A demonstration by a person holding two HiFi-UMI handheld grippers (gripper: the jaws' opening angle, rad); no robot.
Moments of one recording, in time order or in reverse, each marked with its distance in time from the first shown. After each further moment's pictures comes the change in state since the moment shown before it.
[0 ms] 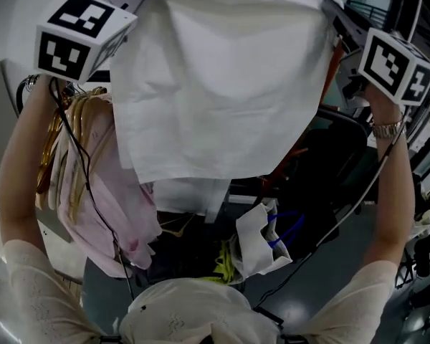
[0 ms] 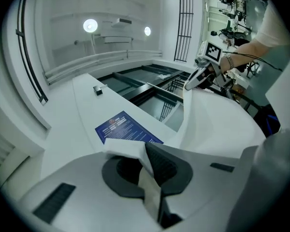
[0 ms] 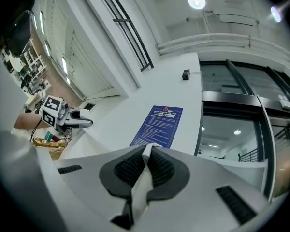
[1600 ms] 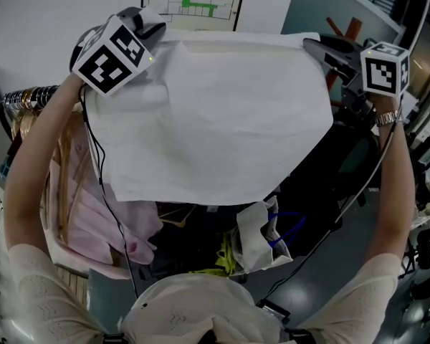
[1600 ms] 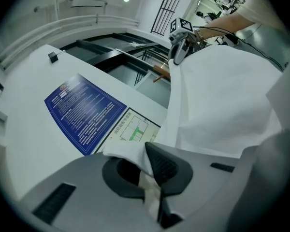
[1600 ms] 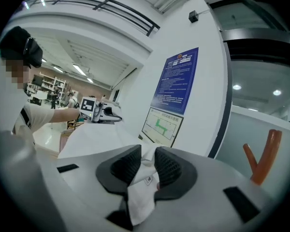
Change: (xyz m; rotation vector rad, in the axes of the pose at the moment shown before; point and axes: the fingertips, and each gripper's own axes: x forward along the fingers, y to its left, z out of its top) left arm 0.101 -0.128 -0.134 0.126 0.318 -0.353; right arm 0.035 -0.032 -0.178 0.159 0.388 0.455
